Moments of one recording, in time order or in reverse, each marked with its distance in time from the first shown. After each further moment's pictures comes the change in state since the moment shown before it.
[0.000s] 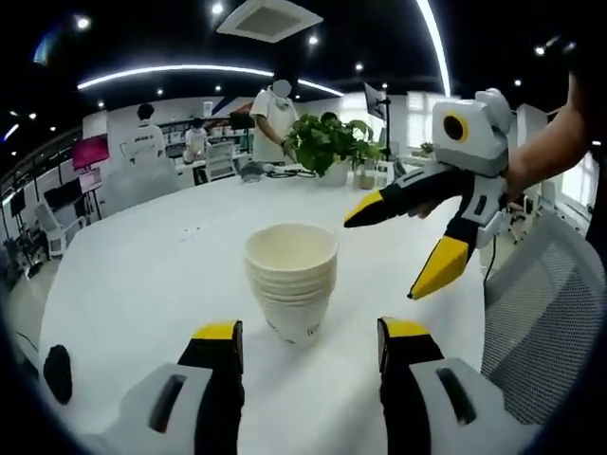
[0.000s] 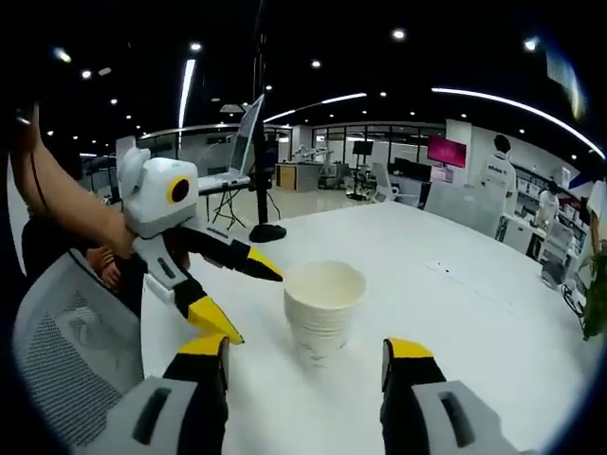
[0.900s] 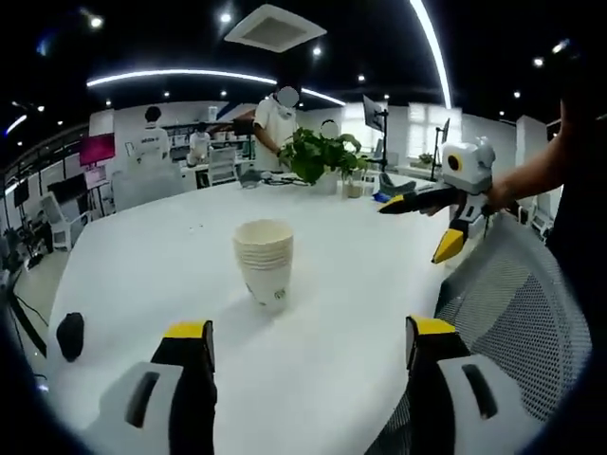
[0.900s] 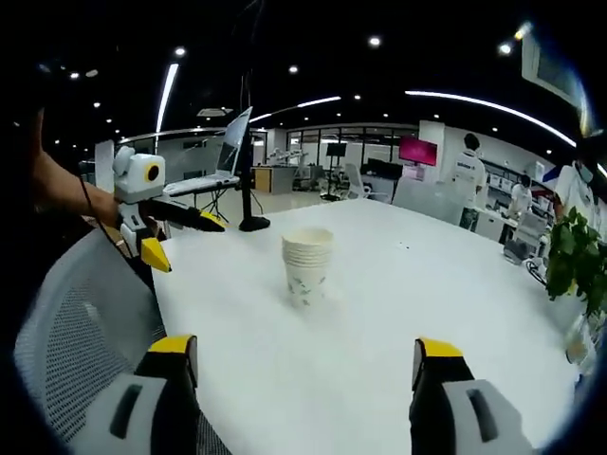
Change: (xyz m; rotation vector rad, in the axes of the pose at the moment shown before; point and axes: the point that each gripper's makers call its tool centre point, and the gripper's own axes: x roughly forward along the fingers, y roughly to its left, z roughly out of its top) left arm -0.081 -0.054 0.000 -0.017 -0.022 -0.003; right arm -0.097 0.006 -0.051 0.055 -0.017 -0.129
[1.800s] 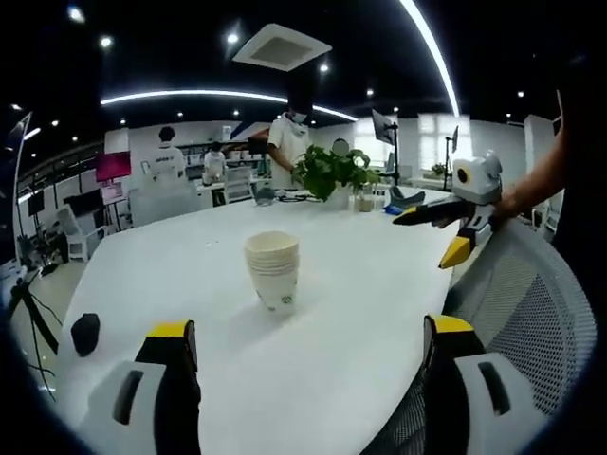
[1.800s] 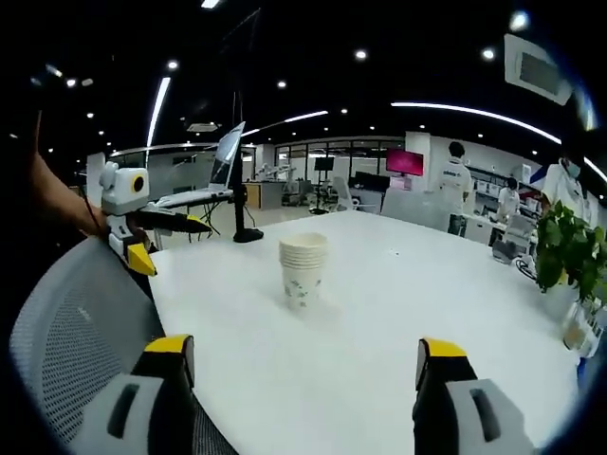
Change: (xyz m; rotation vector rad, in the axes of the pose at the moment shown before) left arm -0.010 -0.001 0.003 0.022 -0.086 0.081; right arm -0.007 0.002 -0.006 -0.002 -0.058 -0.041
